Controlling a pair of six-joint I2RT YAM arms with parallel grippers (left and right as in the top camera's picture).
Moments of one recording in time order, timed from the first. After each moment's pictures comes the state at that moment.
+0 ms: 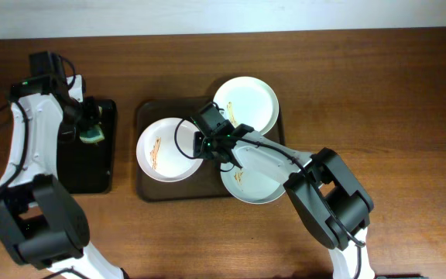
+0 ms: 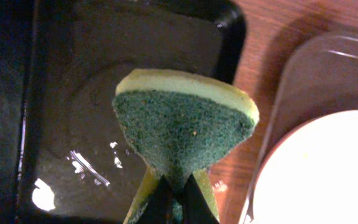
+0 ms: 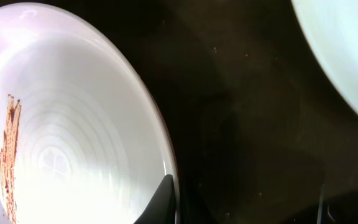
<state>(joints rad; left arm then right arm) 0.25 1.90 1.61 -1.03 0.04 0.01 0.69 2.11 1.39 -0.33 -0.06 0.72</state>
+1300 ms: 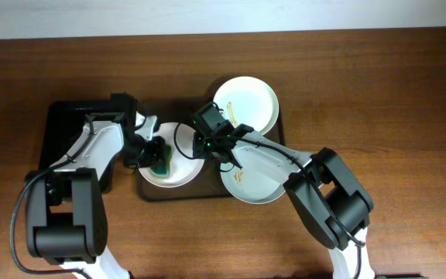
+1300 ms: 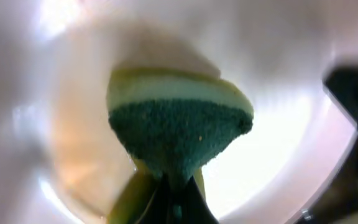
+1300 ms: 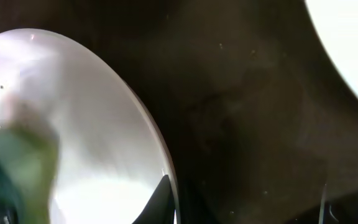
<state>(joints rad) -0.02 1.88 1.17 -0.82 0.35 -0.02 0.69 2.11 1.39 -0.33 -0.08 0.72</state>
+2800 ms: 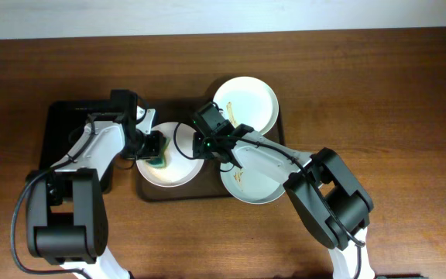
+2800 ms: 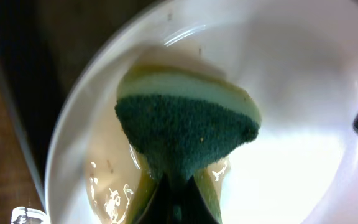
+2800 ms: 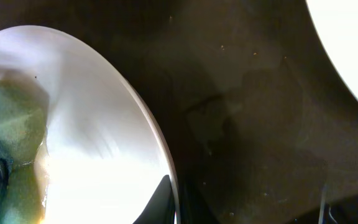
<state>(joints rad) -0.03 1.88 1.17 -0.70 0.22 0.01 0.69 2.11 1.39 -0.32 -0.08 0.71</state>
